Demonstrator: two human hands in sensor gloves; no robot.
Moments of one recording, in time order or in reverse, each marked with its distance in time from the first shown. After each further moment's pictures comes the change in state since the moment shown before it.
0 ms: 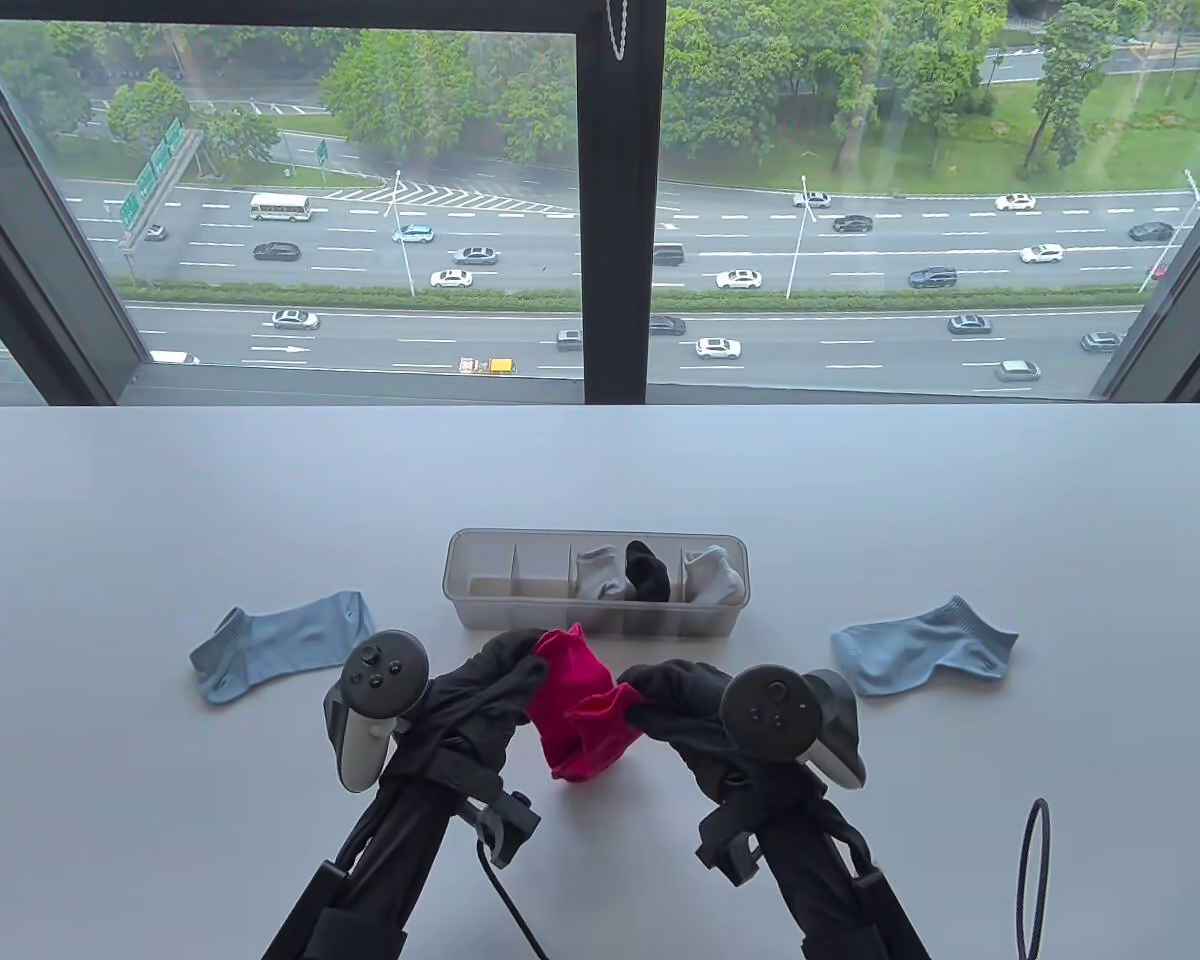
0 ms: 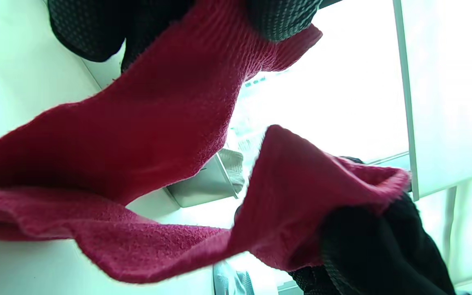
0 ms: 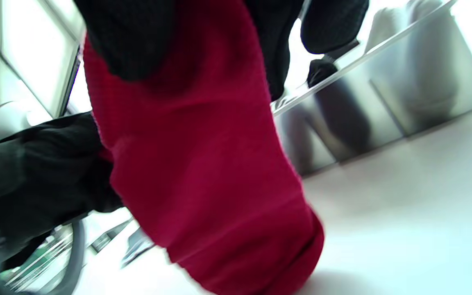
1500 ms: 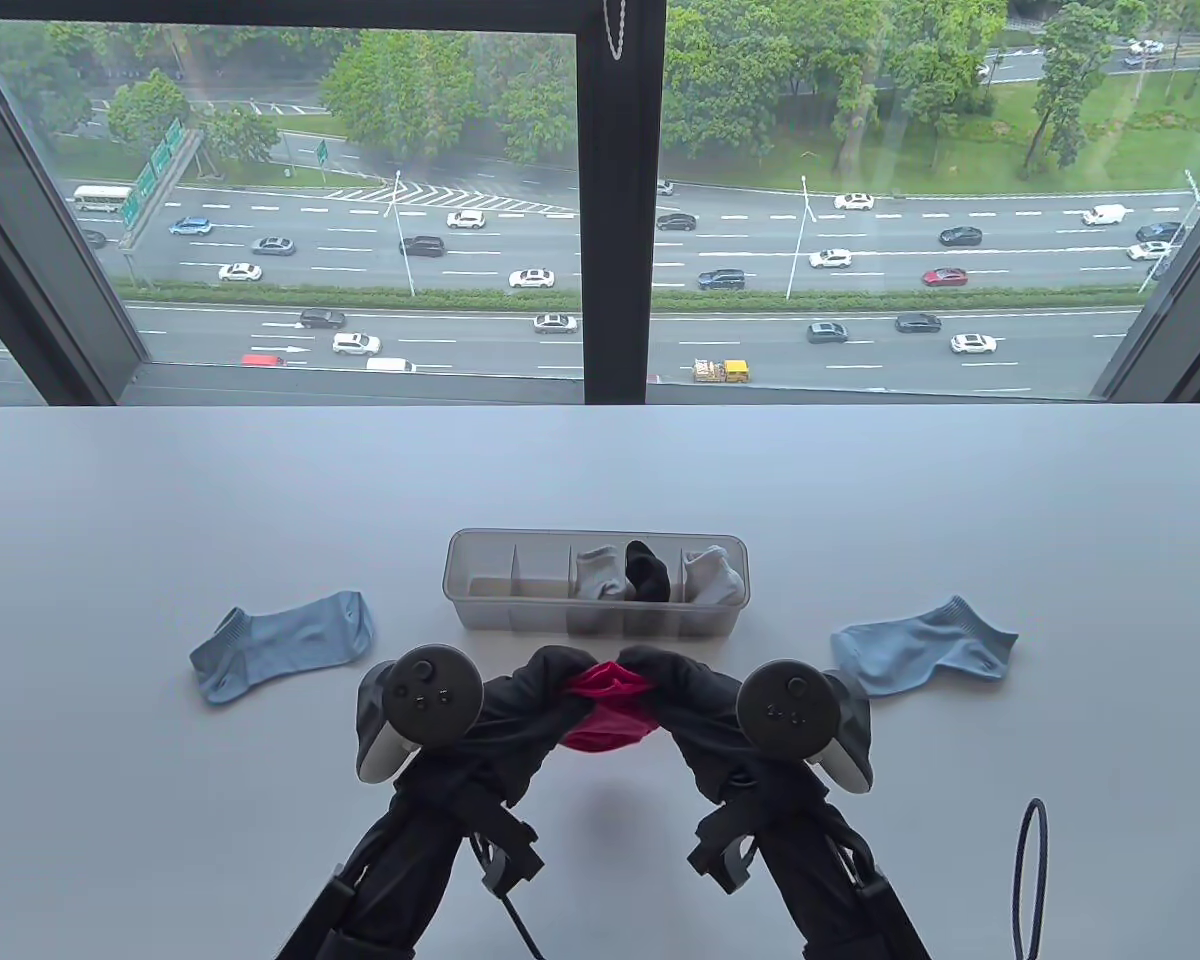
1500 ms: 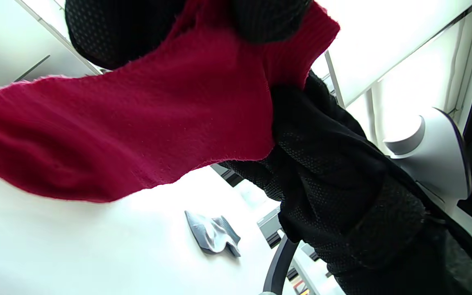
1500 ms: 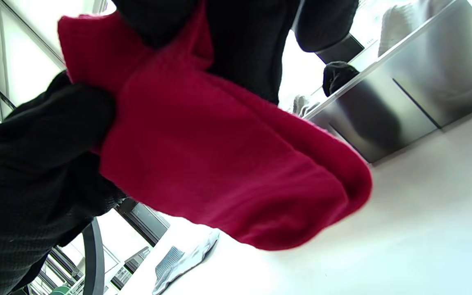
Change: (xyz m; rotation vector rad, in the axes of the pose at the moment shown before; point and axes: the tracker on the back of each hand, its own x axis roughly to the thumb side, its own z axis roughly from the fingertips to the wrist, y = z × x) left_hand 0.048 -0.023 0.010 -0.133 -0.289 -0.217; right_hand 0.001 -0.004 0.008 -0.232 0.074 -0.058
